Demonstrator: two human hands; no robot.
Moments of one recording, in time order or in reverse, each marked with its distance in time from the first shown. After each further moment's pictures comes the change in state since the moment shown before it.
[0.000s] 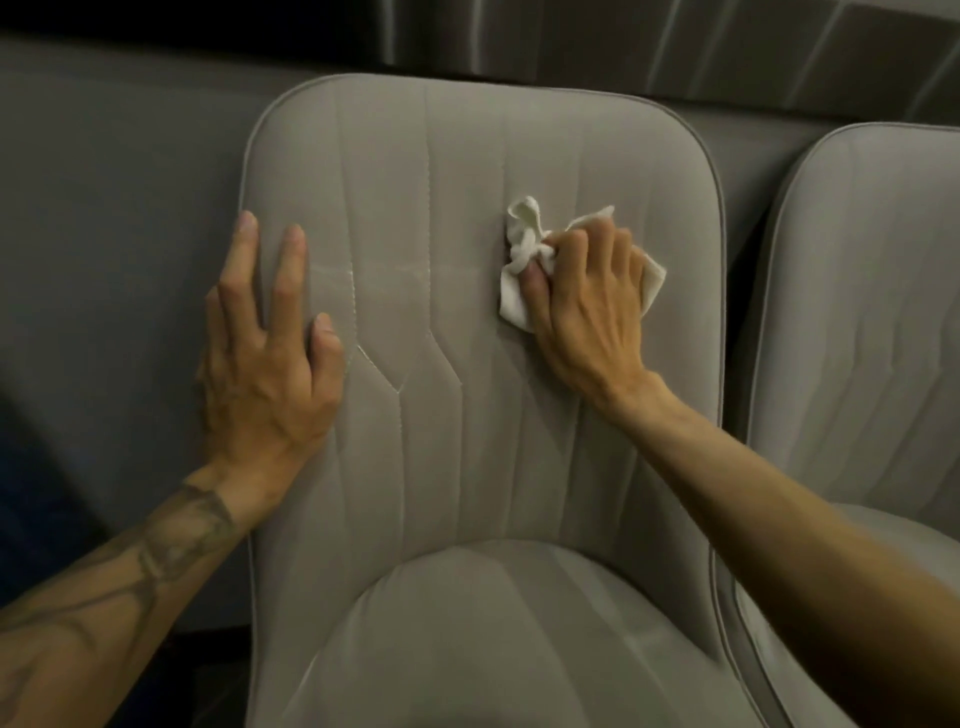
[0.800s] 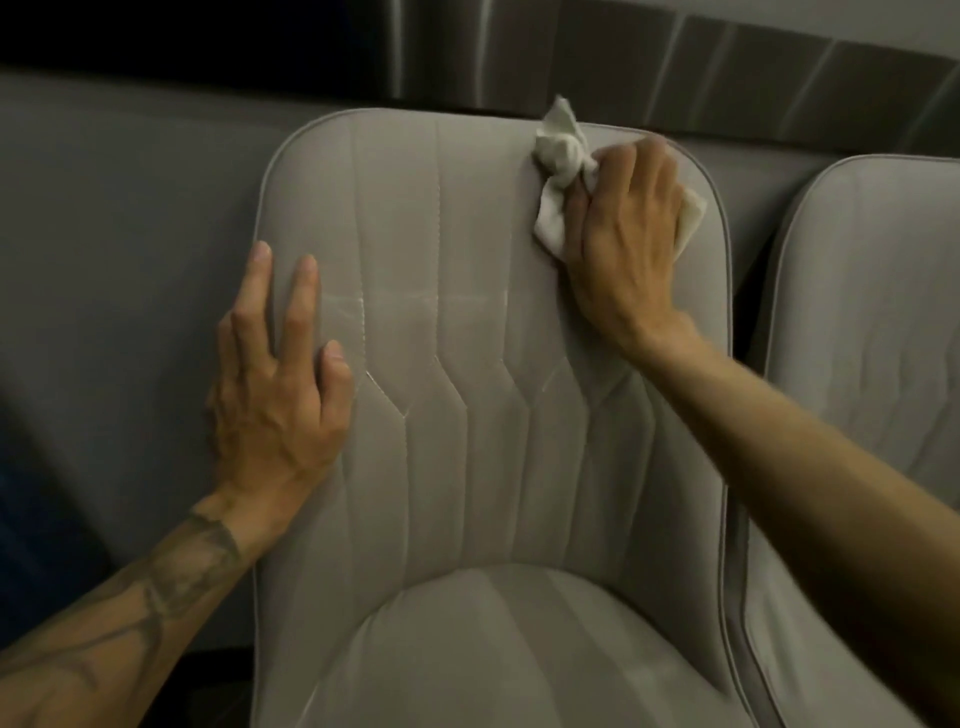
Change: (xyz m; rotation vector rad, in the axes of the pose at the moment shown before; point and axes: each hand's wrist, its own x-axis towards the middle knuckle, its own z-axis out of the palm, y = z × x) left_hand 0.000 -0.002 -0.001 -0.017 -0.015 -0.011; right_hand 0.077 0.009 -0.010 -0.016 0.100 0.078
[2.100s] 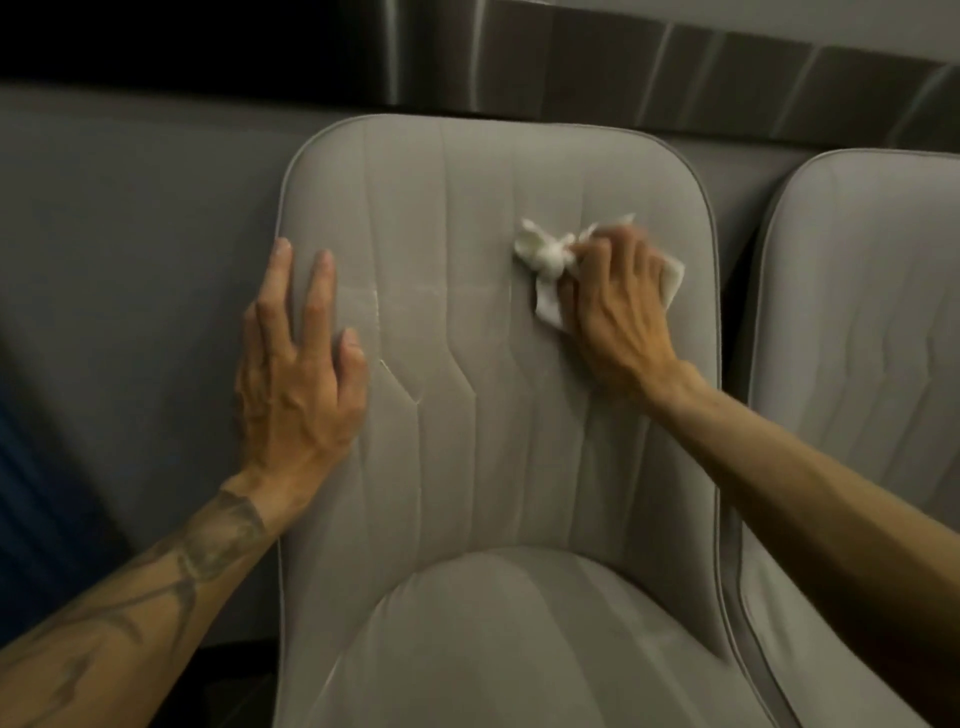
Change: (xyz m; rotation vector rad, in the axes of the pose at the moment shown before) left_hand 0.000 -0.003 -0.002 -0.024 0.009 0.016; right_hand -0.066 0.019 -0.008 0.046 -0.148 -0.210
